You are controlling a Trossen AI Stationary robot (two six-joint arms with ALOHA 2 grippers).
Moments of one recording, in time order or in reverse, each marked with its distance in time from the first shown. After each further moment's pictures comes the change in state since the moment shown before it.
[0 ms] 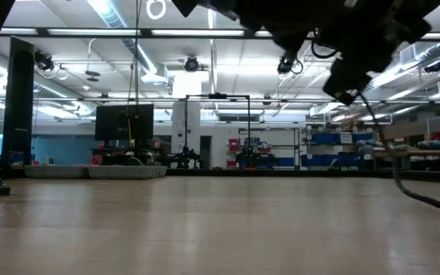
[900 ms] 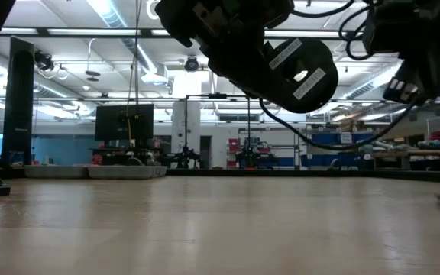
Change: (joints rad) left arm 0.008 0.000 -0.066 -0.192 -0.142 -0.110; right arm 0.144 -0.142 0.002 -0.421 -0.030 0.187
